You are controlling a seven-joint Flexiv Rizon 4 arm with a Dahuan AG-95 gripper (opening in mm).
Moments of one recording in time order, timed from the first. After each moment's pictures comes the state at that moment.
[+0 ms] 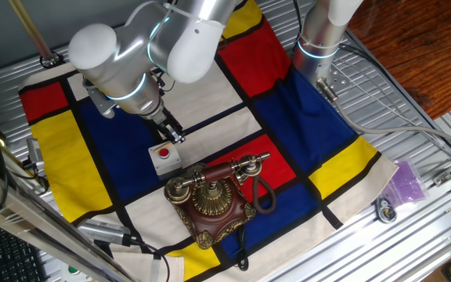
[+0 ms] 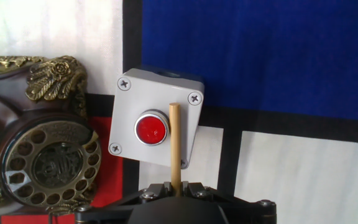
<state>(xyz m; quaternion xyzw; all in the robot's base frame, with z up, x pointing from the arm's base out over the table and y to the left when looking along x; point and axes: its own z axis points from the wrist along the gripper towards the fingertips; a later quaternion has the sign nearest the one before) 0.505 0.067 0.082 0.07 -0.99 -0.05 0.14</state>
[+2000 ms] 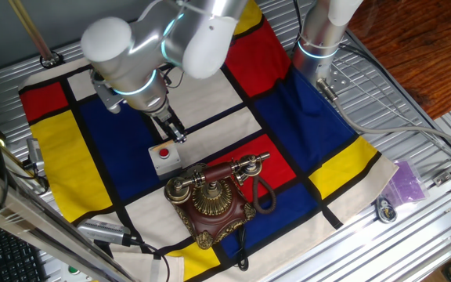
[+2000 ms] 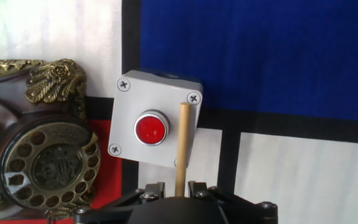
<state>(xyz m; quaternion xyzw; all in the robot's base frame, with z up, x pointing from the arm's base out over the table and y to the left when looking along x) 0.504 0.067 0.083 0.06 -0.99 -0.04 0.10</state>
